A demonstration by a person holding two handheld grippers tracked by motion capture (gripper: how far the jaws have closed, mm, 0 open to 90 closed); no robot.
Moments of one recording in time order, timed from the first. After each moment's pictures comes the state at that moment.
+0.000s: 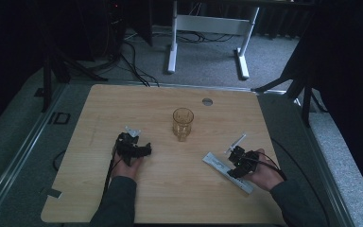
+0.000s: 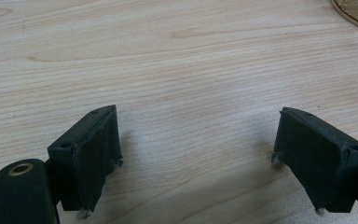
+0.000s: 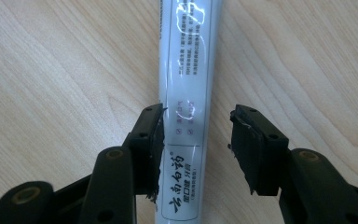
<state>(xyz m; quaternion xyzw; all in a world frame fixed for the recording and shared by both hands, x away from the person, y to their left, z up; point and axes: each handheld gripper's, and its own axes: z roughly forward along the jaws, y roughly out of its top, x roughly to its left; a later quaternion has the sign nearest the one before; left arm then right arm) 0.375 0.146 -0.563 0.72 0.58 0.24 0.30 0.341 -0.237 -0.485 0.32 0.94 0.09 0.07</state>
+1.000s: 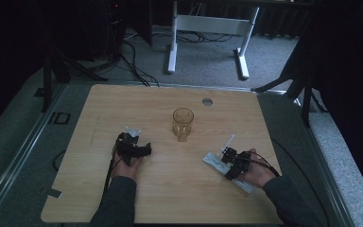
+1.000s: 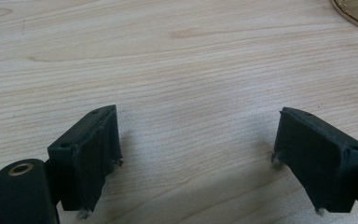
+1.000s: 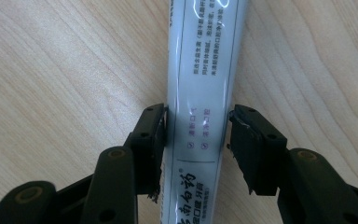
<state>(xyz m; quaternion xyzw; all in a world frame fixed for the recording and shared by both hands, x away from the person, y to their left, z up) 0.375 0.146 -0.563 0.72 0.58 0.24 0.30 0.351 -0.220 -0.505 0.31 0.95 0.03 0.04</state>
